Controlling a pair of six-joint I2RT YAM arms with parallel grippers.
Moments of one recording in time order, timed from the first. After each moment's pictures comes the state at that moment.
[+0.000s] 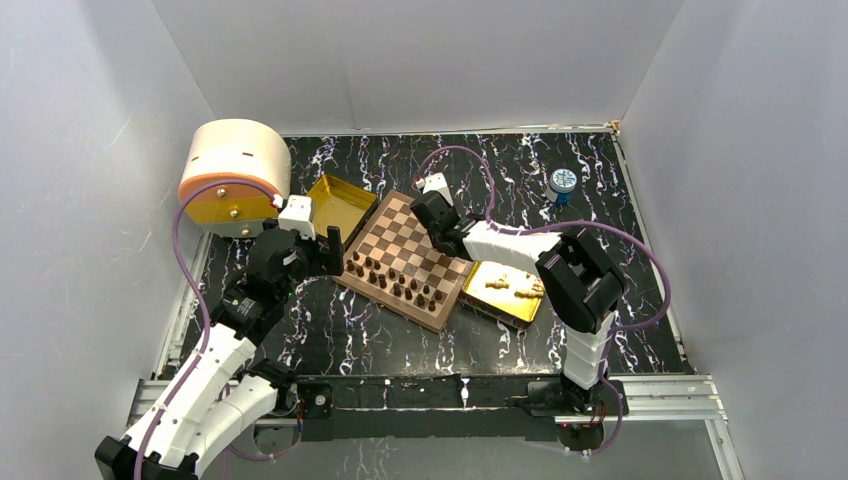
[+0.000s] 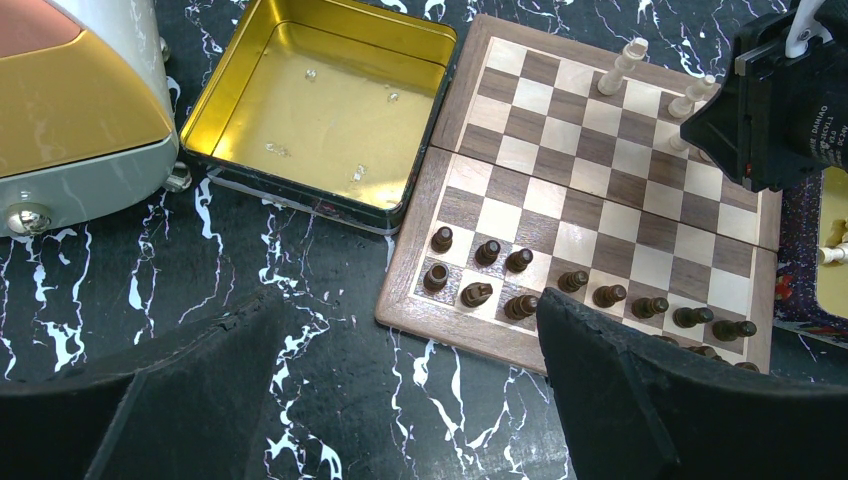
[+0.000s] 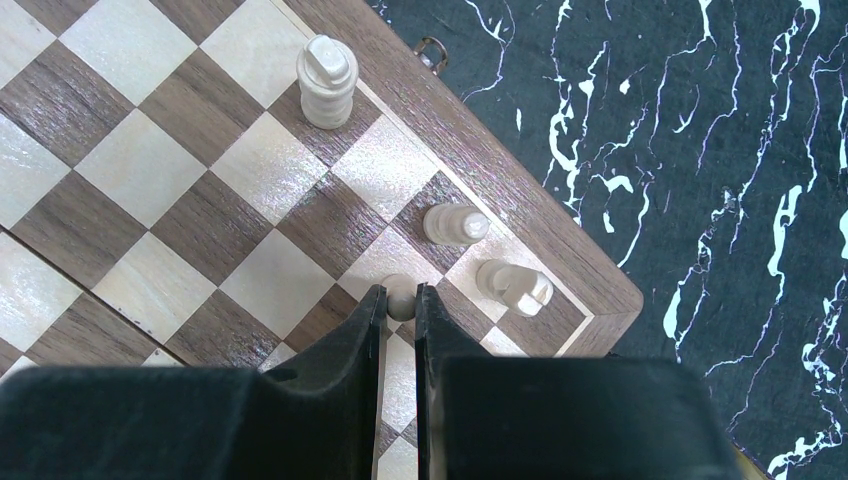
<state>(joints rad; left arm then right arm) -0.43 0.73 0.70 -0.40 -0.20 -0.14 0.82 1.87 1.25 -0.24 0.51 0.26</state>
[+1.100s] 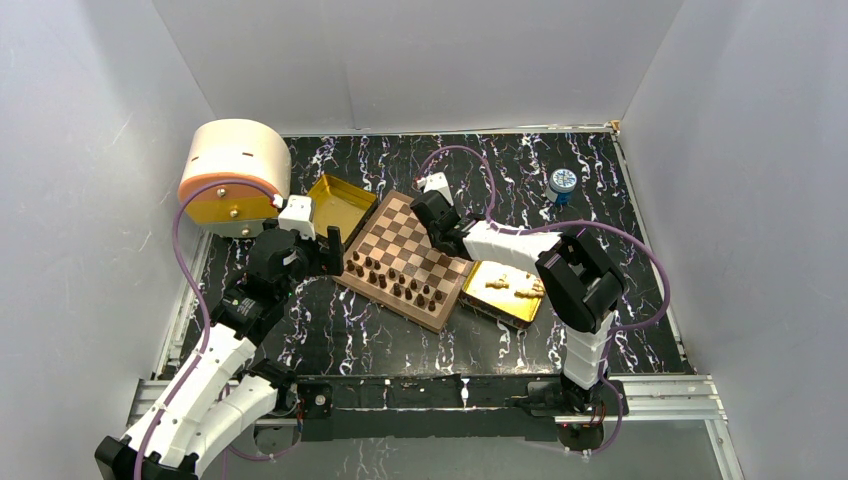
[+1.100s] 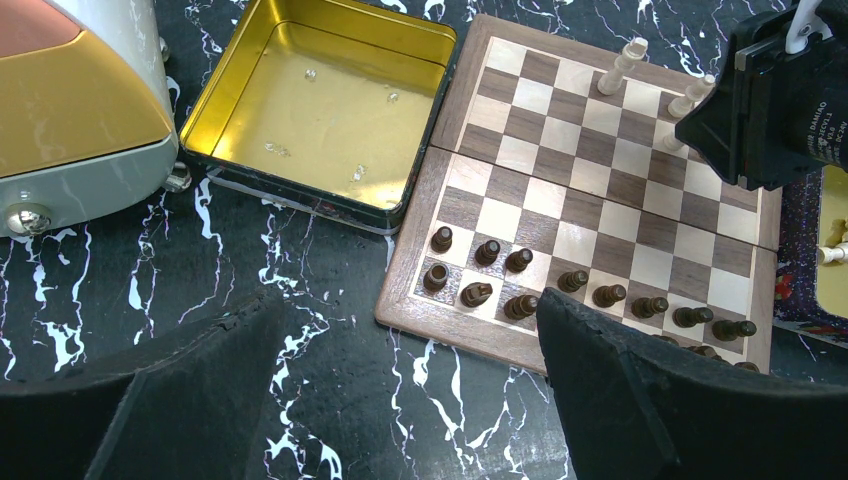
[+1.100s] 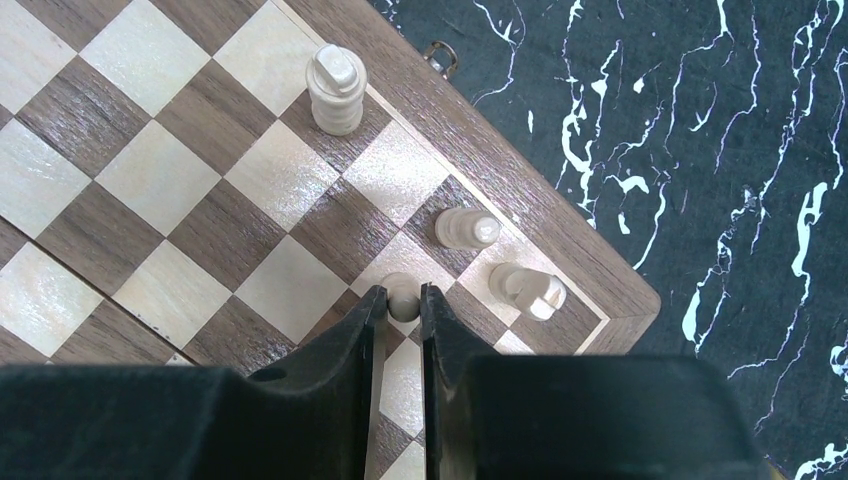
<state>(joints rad) -0.43 0.73 0.70 -0.40 -0.20 -0.14 0.82 1.87 1.25 -0.23 0.49 0.29</state>
